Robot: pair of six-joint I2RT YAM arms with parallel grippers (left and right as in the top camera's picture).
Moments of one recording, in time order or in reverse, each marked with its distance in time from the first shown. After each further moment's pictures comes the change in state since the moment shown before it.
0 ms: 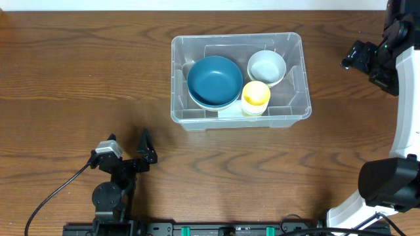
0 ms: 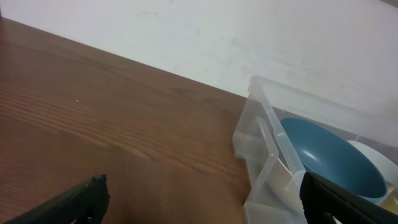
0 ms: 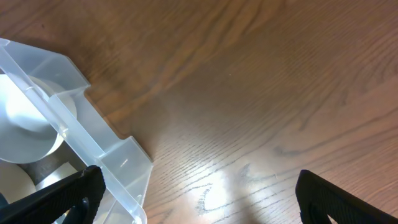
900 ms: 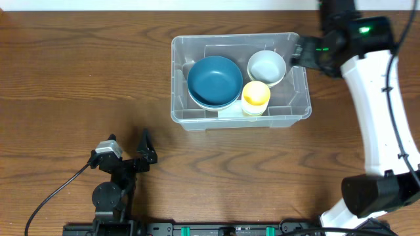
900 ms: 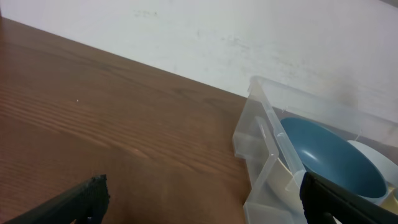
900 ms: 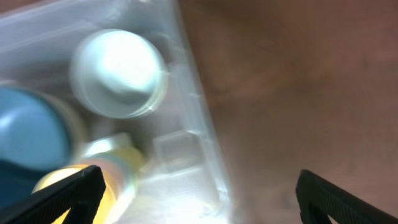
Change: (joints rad) left arm 0.000 0.000 0.000 0.000 0.000 0.000; right arm 0.399 -0.047 0.000 0.135 0.104 0.000
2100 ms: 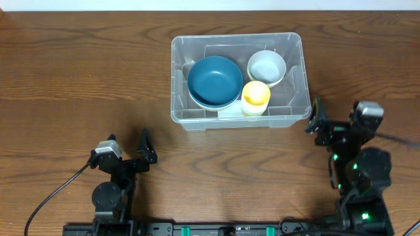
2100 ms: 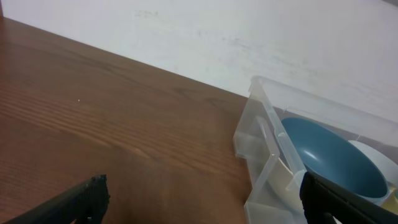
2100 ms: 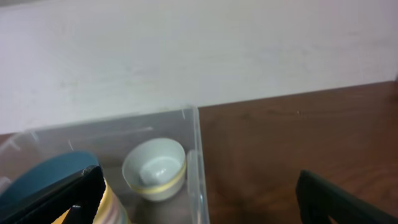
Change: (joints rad) left arm 0.000 0.000 0.003 -0.006 -0.003 0.000; right arm -0.104 -1.278 -1.555 1.287 -0.088 -0.234
